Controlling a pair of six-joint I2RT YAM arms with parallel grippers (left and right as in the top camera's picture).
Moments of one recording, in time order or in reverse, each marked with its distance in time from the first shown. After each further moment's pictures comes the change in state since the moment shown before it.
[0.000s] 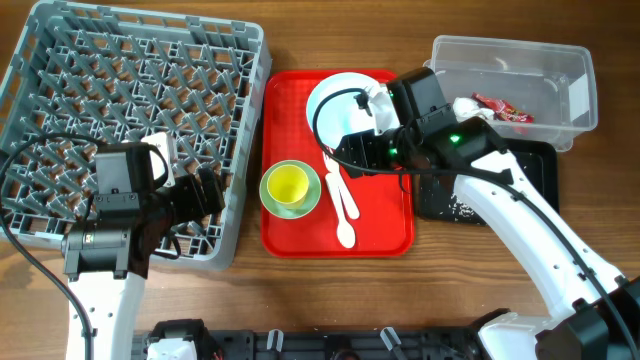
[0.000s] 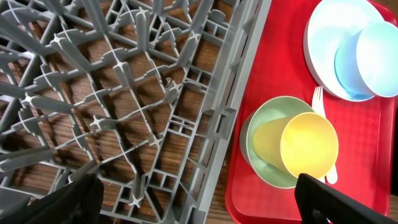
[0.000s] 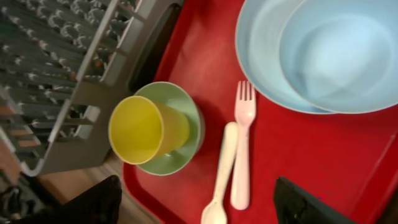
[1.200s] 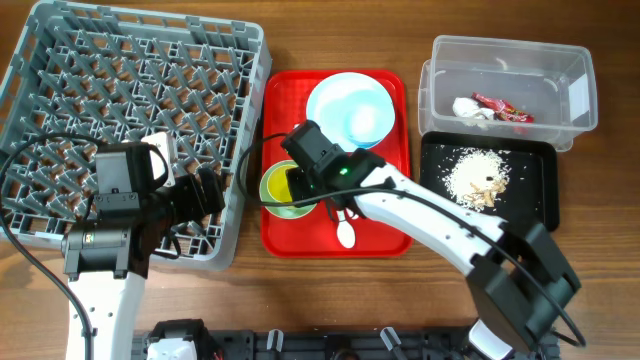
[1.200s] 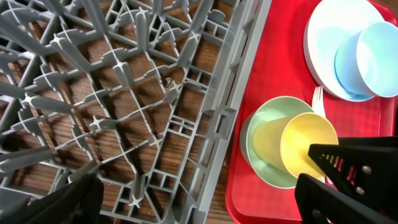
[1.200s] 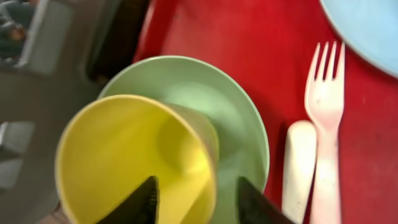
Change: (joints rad) left arm 0.000 0.001 0.000 0.001 0.000 0.000; right arm 0.355 0.290 0.000 0.179 0.343 0.317
